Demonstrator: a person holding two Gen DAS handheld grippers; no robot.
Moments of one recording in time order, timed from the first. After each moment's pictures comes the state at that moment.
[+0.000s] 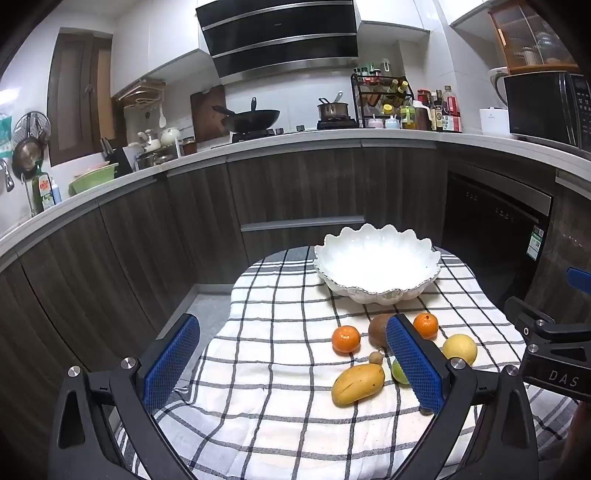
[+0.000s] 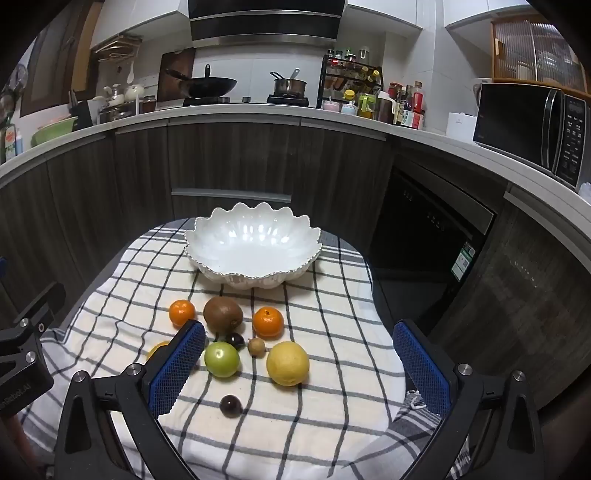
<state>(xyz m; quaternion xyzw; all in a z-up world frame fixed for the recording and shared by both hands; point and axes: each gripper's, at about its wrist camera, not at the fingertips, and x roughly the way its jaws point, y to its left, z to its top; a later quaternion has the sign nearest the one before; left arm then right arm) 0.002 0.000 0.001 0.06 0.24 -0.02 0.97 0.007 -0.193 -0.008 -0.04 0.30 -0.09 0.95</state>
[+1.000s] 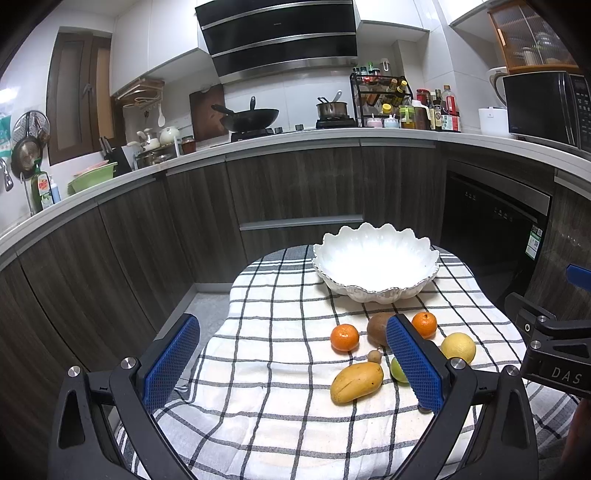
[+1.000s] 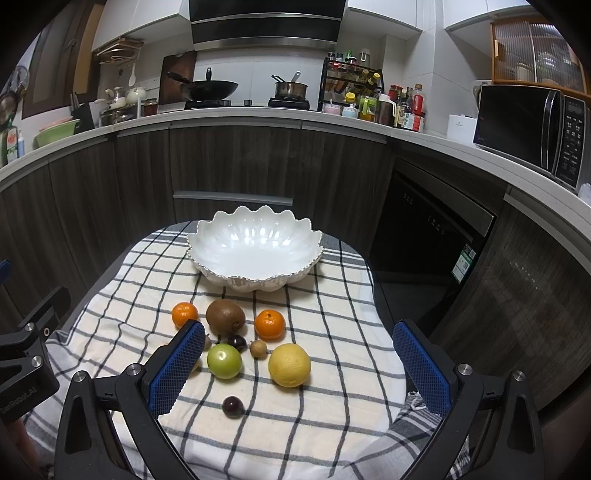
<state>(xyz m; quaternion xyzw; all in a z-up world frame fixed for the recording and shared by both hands) -0.001 -0.001 0.001 0.06 0.24 -0.02 0.97 0.004 -0.192 -0.005 -0.03 0.30 -0.09 0.95</state>
